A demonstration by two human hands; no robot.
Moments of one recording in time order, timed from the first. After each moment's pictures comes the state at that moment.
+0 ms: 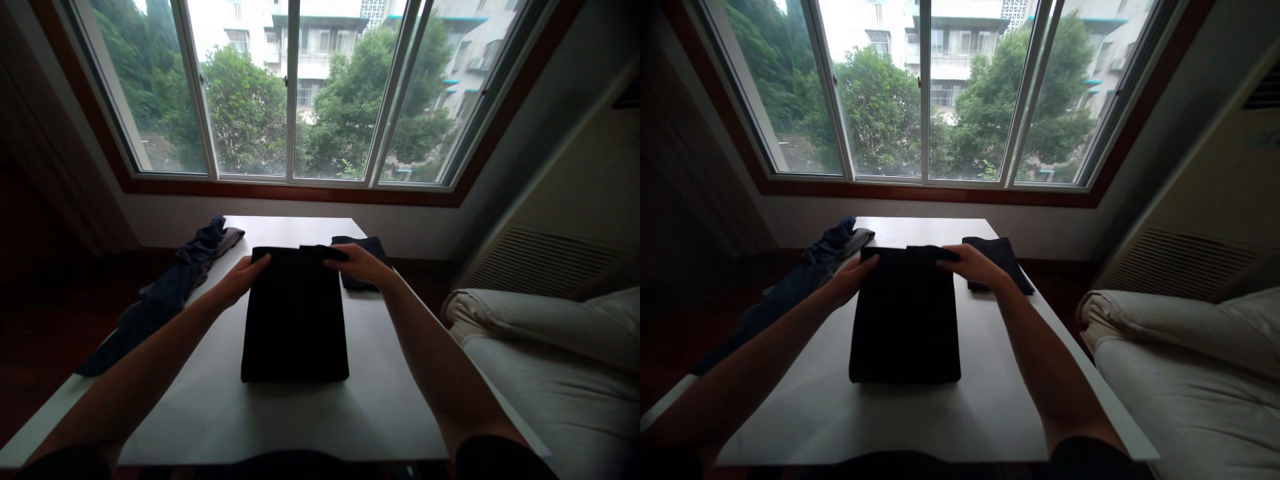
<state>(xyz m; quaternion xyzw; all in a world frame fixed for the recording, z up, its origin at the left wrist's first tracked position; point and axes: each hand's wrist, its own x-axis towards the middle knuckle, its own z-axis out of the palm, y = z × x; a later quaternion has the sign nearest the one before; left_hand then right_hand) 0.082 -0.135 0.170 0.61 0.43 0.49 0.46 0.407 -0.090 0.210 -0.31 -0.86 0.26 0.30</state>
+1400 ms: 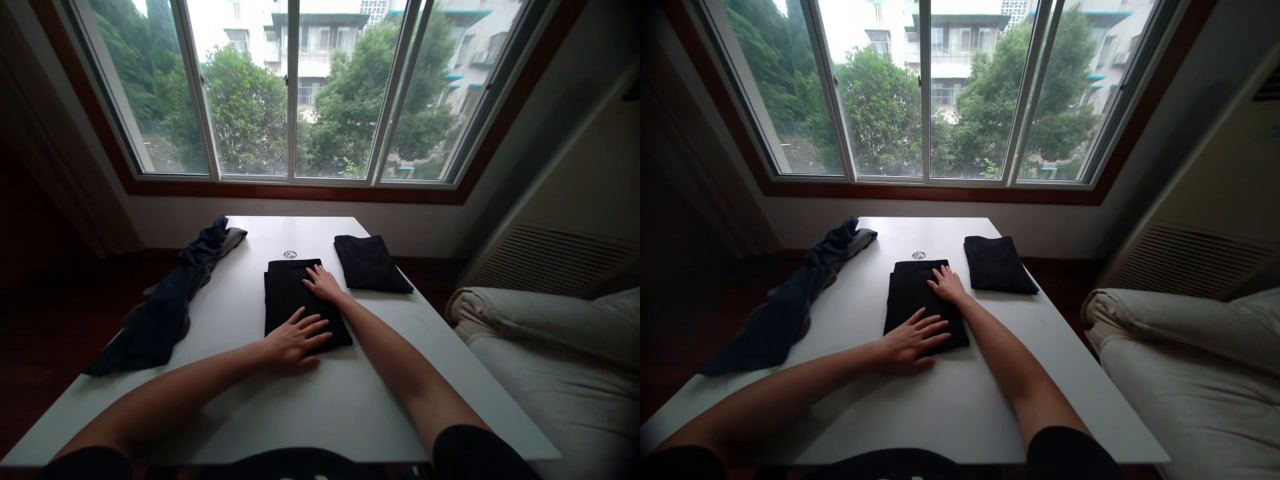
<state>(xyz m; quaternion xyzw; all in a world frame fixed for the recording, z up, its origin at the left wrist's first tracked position) 0.153 -0.171 0.042 0.97 0.22 0.07 0.08 0.351 0.011 0.005 -0.58 -0.80 0.10 0.10</state>
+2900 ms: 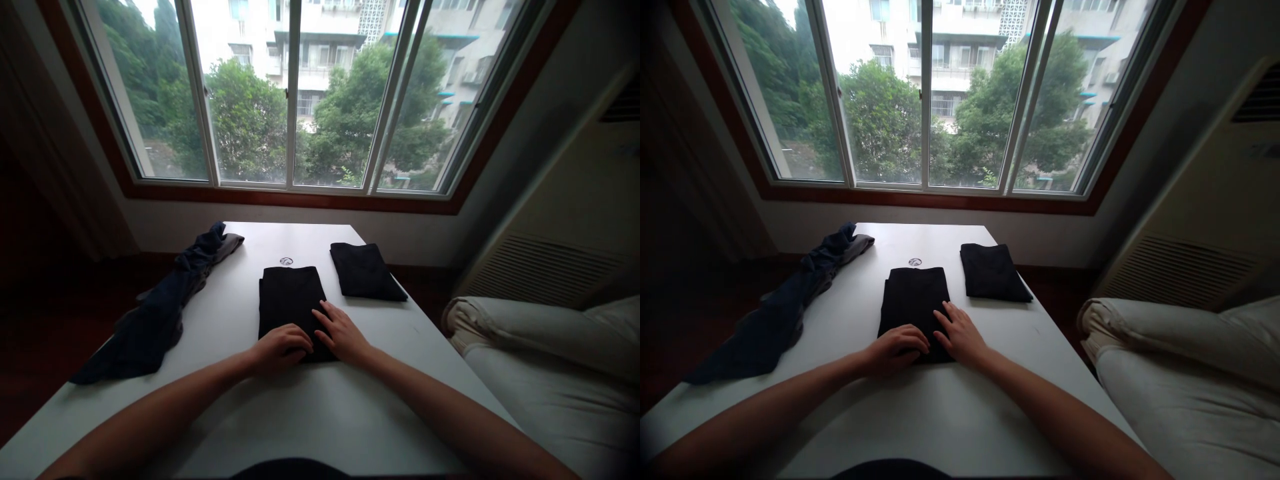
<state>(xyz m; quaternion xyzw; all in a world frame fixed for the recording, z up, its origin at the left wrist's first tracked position) 0.145 -0.183 0.058 0.91 0.20 0.27 0.24 0.405 -0.145 0.017 -0.46 -0.87 0.03 0.18</state>
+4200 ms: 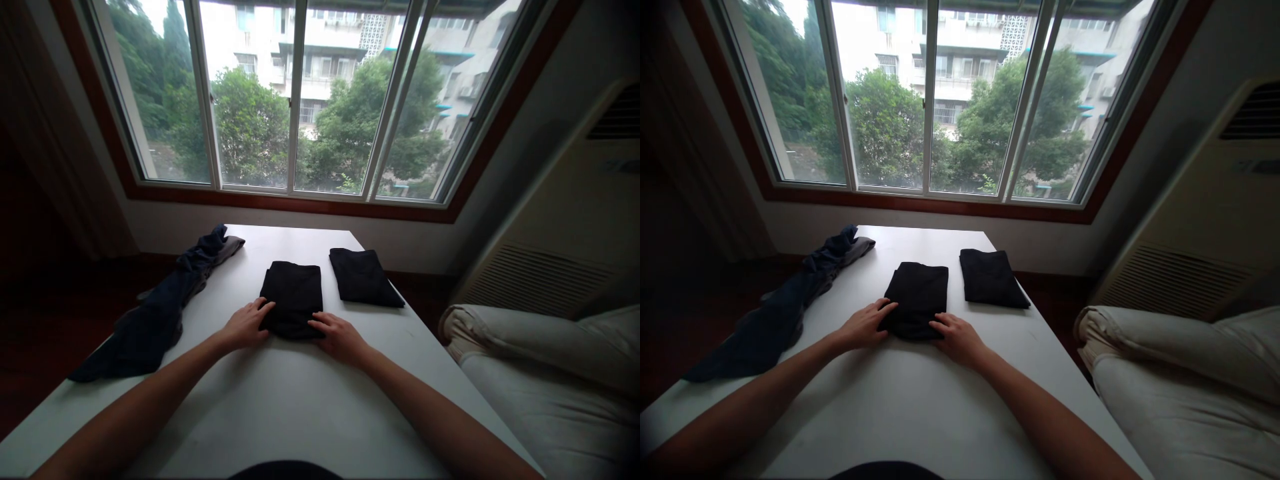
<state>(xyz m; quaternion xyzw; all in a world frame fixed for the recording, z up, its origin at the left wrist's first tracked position) 0.078 -0.140 0.056 0.84 0.53 0.09 0.06 0.410 -0.144 0.027 -0.38 -0.91 0.02 0.18</state>
